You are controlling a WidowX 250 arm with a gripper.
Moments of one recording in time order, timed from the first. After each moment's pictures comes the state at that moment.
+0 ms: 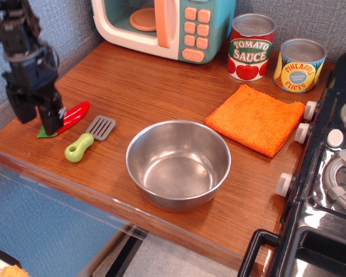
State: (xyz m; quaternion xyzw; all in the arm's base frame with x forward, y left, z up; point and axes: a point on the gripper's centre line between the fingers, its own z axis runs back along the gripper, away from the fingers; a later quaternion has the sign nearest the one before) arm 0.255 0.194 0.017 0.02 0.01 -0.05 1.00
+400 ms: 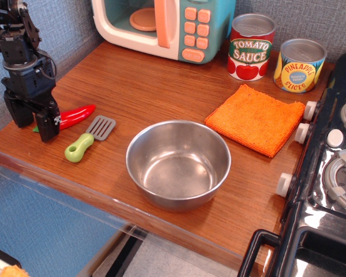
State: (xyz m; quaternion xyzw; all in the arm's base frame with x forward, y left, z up) arm 0.261 0.199 0.007 0.03 0.01 -0.07 1.00
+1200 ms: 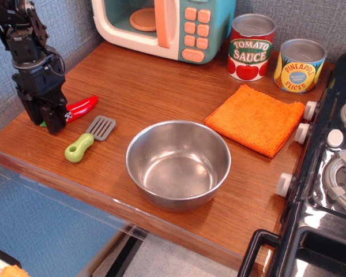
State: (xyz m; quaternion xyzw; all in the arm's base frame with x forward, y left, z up) arm 0.272 0.186 0.003 0.03 -0.01 -0.08 1.00
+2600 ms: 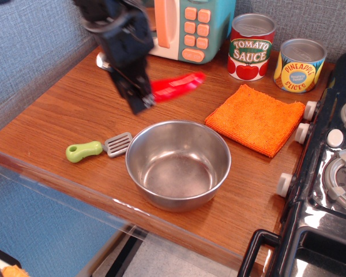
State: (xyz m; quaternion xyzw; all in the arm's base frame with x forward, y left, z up) arm 0.278 0.019 0.104 0.00 -0.14 -0.31 0.94
